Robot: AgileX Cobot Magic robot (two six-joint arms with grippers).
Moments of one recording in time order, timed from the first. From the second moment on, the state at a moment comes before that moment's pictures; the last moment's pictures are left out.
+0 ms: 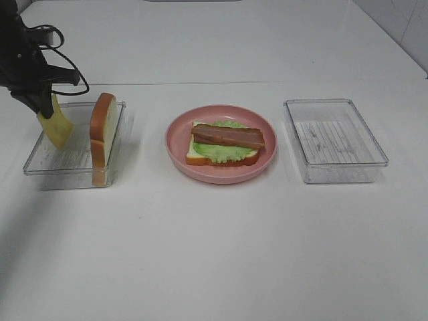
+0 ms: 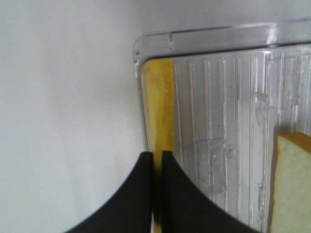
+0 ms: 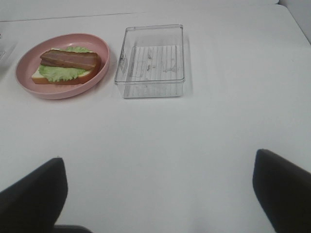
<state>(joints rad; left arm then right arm) -0.01 2.38 -2.08 -0.07 1.20 0.01 0.02 0.00 -0.50 0.07 1.05 -0.03</state>
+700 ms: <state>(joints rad) -0.01 2.20 -2.10 -0.12 1.22 0.01 0.02 0.00 -0.50 0.07 1.05 -0.03</state>
